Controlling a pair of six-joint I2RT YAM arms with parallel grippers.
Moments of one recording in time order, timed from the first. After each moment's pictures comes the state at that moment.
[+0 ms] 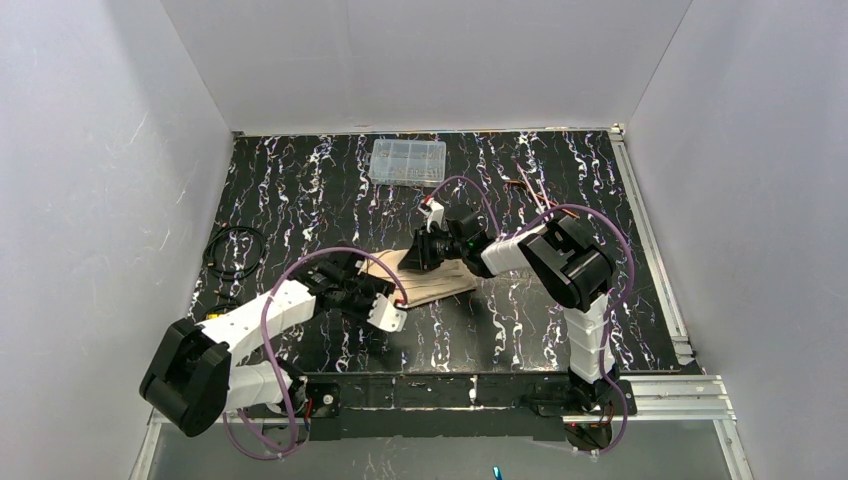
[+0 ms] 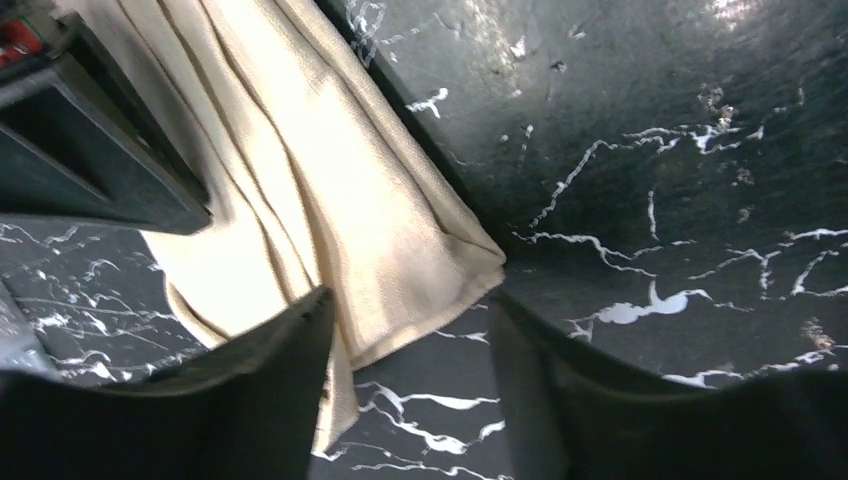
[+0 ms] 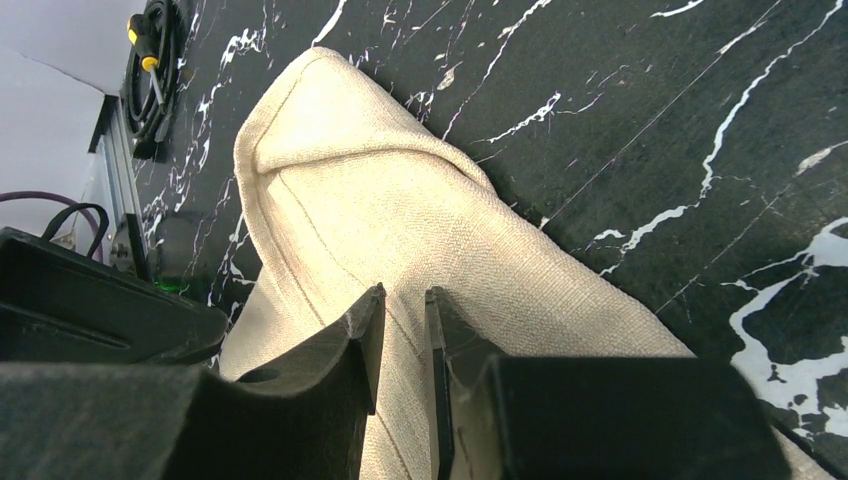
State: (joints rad) left arm -0.59 1.21 0.61 -0.51 0.38 1.38; right arm 0.71 2.05 1.00 0.56 -0.59 0.53
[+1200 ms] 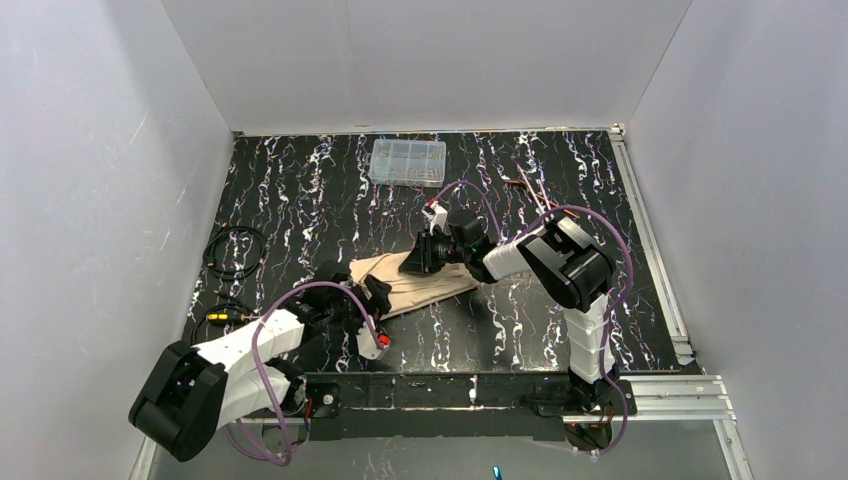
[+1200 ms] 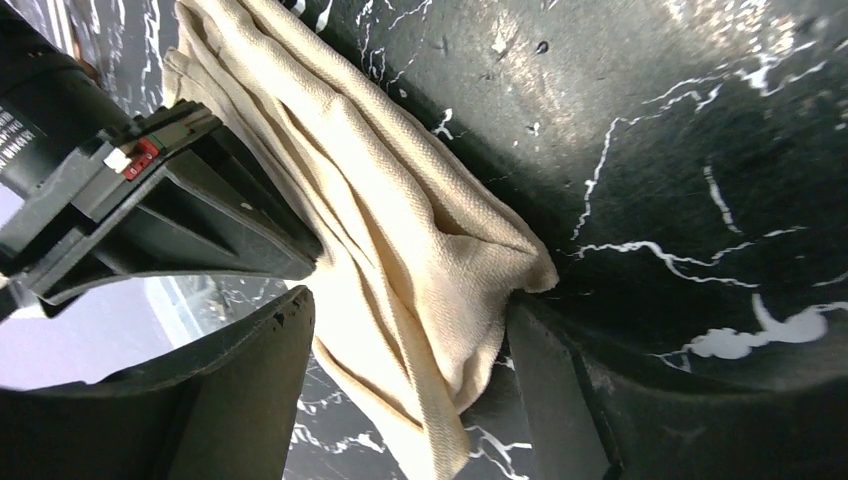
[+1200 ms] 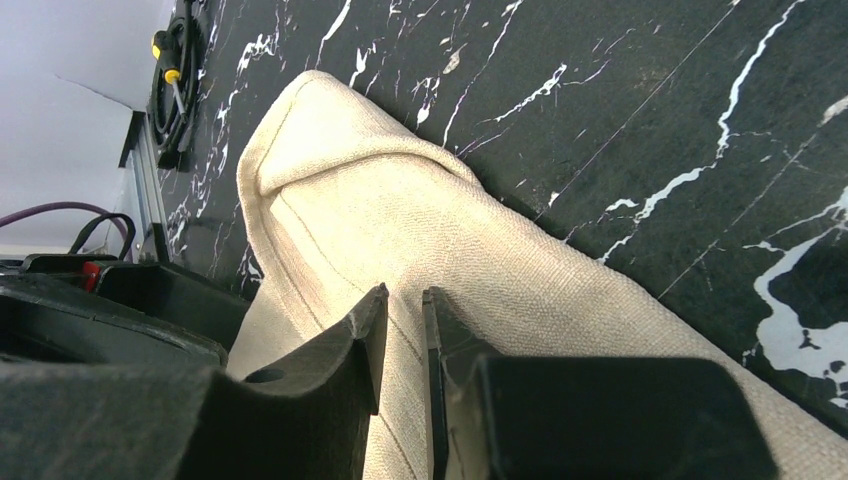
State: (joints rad) left arm -0.54 1.09 0.33 -0.13 0.50 1.84; right arm 0.71 2.05 0.94 0.65 -0.59 0.61
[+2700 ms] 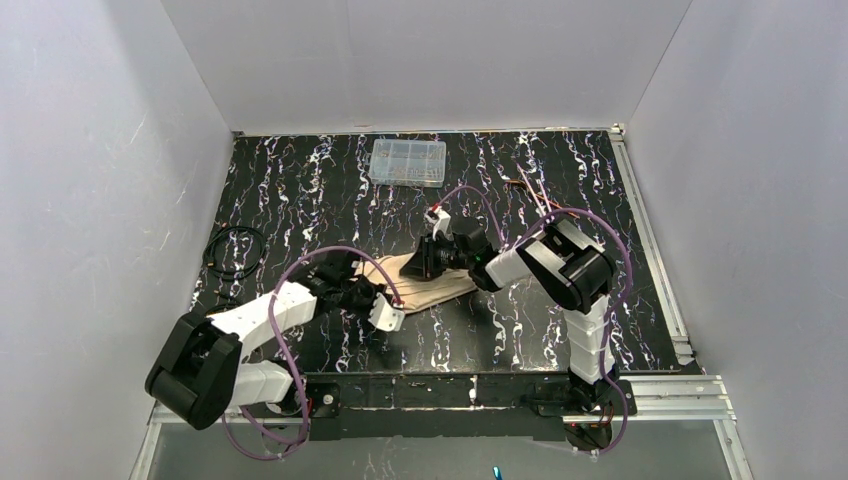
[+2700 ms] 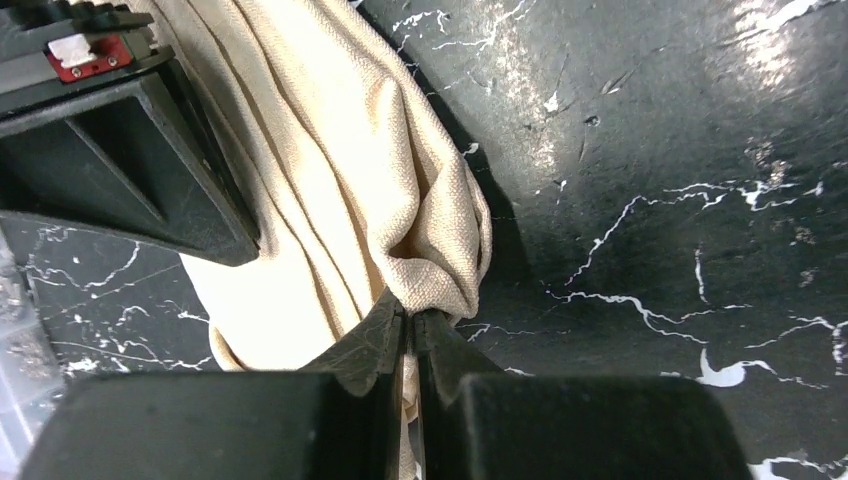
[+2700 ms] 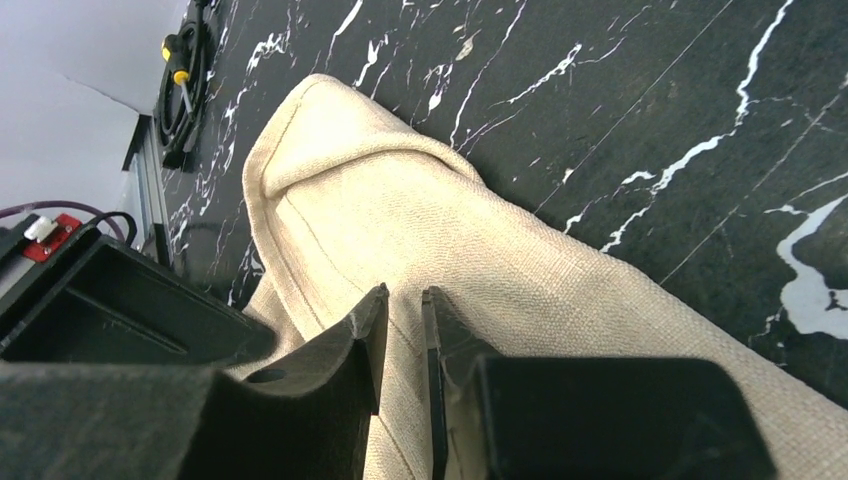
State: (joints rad) left arm -0.54 1.24 0.51 -0.31 0.53 1.46; right arm 0.73 2.04 0.87 0.76 -0.56 0.62
